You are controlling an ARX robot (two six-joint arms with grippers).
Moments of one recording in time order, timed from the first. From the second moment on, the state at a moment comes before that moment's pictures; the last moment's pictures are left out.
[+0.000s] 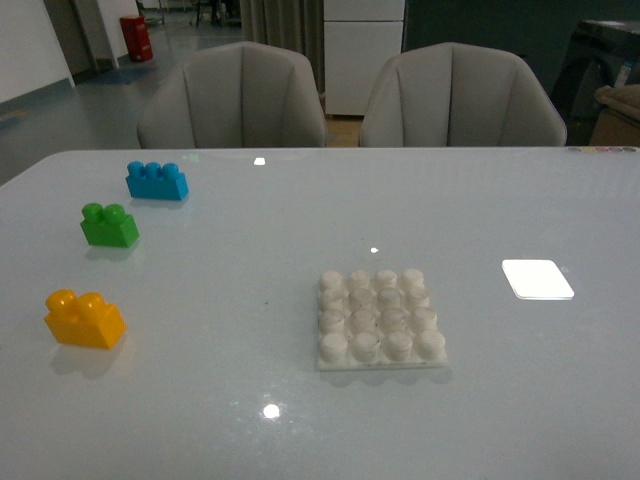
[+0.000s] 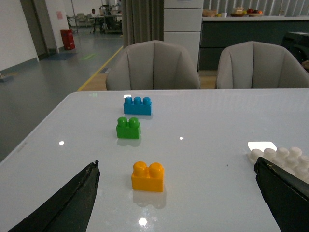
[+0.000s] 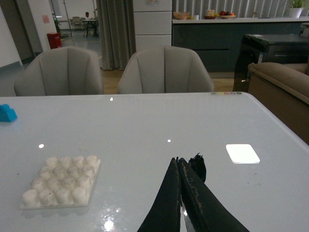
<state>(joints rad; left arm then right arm) 0.00 0.01 0.01 0.00 0.00 -0.01 0.00 0.20 0.01 0.20 0.00 0.00</state>
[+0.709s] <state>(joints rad) 0.00 0.01 0.01 0.00 0.00 -0.01 0.00 0.00 0.01 0.00 0.00 0.00</state>
